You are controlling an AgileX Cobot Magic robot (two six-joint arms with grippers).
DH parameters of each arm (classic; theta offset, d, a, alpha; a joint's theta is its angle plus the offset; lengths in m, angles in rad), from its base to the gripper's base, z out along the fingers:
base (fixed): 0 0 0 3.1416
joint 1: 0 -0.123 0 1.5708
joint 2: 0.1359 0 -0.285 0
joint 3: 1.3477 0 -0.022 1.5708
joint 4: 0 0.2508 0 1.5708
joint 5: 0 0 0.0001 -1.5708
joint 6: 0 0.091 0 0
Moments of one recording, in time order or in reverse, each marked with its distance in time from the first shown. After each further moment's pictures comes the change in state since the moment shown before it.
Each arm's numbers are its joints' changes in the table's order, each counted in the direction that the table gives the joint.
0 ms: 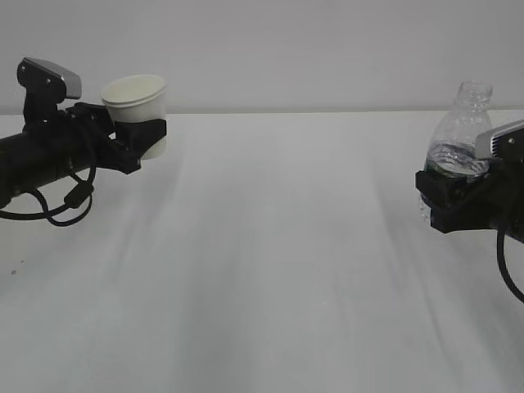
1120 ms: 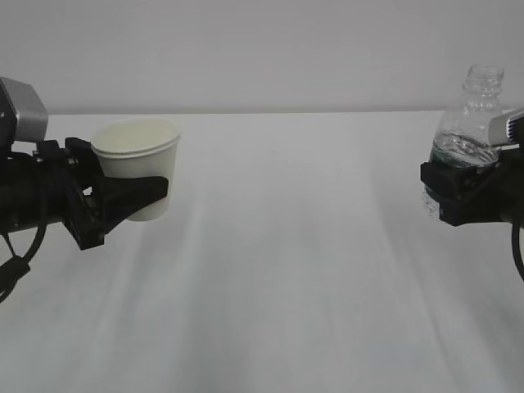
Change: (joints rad) left arm 0.000 -0.305 0.278 0.390 0.017 -0.182; right arm 0.000 -0.134 0.004 -0.091 -0.118 0.106
